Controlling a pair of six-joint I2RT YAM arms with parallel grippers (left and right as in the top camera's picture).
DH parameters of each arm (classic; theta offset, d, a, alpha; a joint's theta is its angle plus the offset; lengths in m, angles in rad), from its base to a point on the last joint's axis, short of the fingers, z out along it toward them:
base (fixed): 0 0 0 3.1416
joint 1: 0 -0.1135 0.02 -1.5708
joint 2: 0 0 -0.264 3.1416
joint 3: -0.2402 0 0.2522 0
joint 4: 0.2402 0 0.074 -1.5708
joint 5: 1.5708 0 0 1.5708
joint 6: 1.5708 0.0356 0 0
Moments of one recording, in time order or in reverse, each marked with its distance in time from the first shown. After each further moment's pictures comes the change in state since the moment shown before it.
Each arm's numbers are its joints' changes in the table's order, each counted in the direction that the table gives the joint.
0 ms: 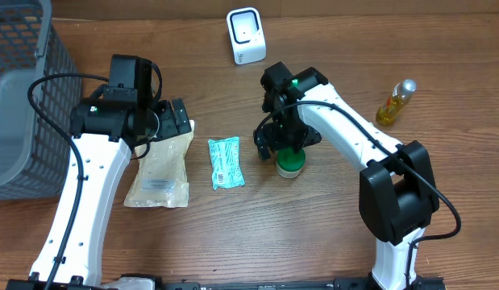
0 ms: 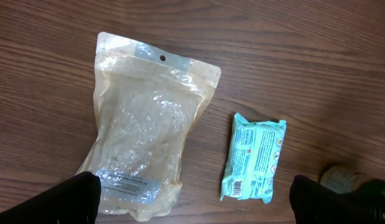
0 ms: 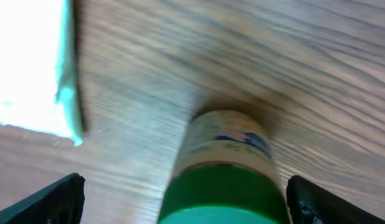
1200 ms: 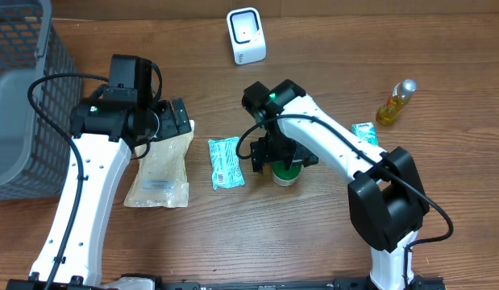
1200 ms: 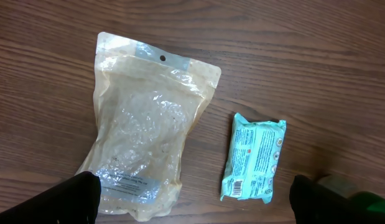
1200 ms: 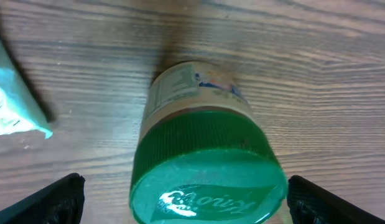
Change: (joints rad) left arm 0.000 0.000 0.000 0.000 0.000 0.000; right arm -0.124 0.000 0.000 0.146 0.170 0.396
